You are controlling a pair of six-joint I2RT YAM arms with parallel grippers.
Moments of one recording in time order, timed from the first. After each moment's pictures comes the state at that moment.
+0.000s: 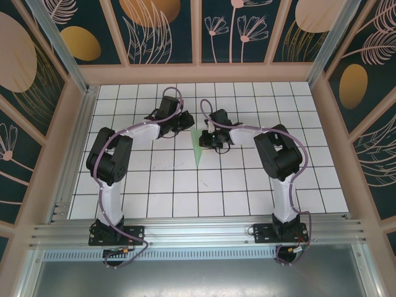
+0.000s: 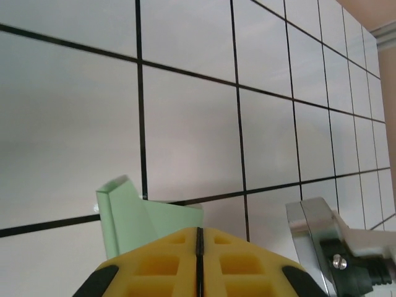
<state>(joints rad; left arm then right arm) -0.45 2.02 1.33 -0.03 0.32 -0.76 0.55 2.06 1.27 -0.20 -0.38 0.51</state>
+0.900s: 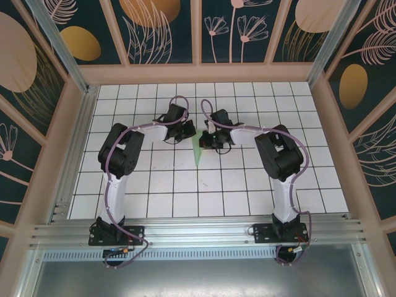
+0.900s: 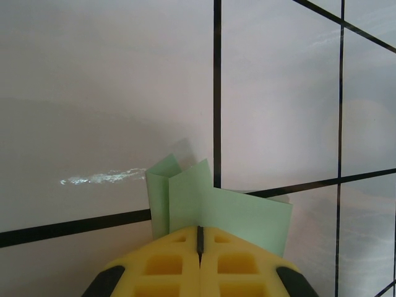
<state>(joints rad) -0.47 2.17 1.39 -0.09 0.28 -0.74 0.54 2.04 1.25 -0.21 -0.43 0.52</state>
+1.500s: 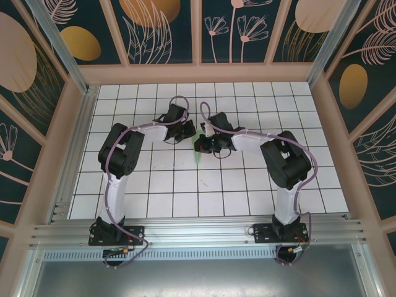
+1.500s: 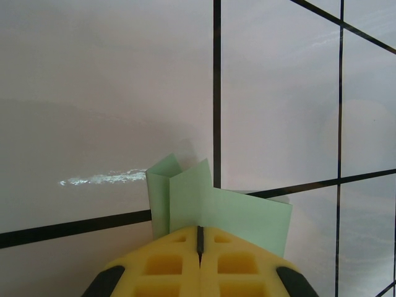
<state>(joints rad) -0.47 2.17 1.39 -0.09 0.28 -0.74 0.60 1.92 1.16 -0.16 -0.52 0.57</state>
